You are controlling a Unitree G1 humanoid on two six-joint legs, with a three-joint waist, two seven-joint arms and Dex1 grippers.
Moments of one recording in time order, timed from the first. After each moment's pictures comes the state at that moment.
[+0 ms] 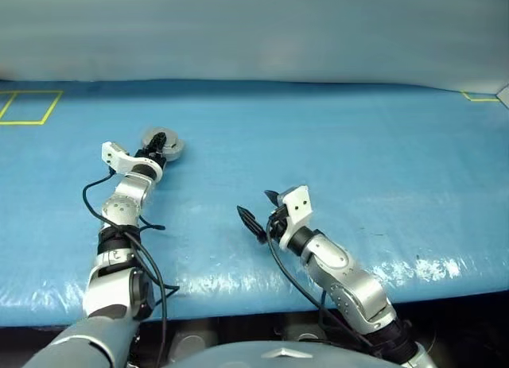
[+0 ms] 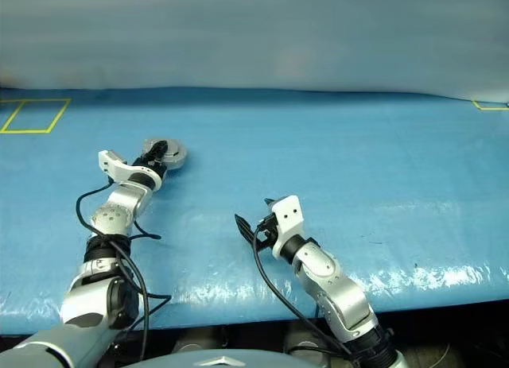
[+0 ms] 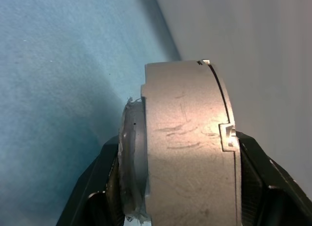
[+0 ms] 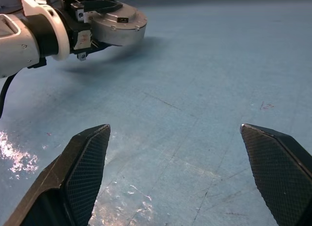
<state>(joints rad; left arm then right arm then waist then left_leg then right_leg) -0.65 0.25 0.43 0.71 -1.10 0.36 -0.08 -0.01 -0.26 0.39 -0.30 0.37 0.32 0.19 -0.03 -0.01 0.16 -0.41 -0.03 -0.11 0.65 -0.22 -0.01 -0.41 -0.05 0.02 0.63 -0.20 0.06</state>
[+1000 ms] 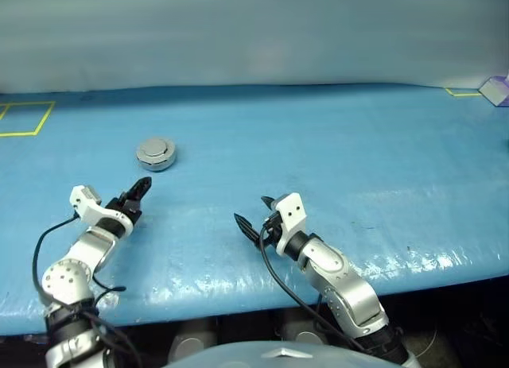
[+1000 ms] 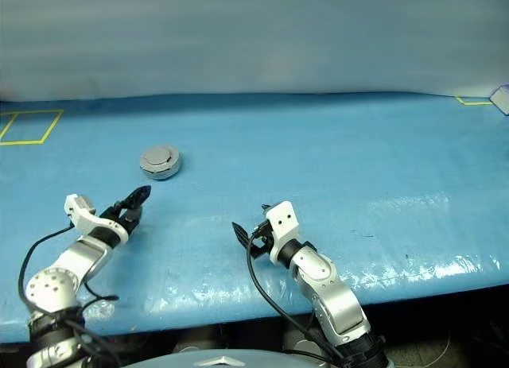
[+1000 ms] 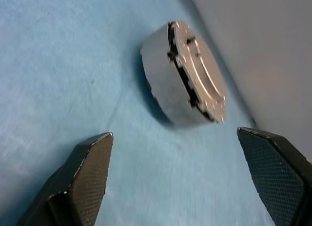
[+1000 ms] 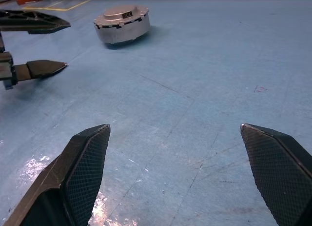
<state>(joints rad) -0.01 0.29 0.53 -0.06 -1.07 0.79 -0.09 0.03 -0.18 0.35 -0.28 0.24 0.35 0.30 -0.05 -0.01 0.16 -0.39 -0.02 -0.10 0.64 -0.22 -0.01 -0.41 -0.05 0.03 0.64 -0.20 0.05</state>
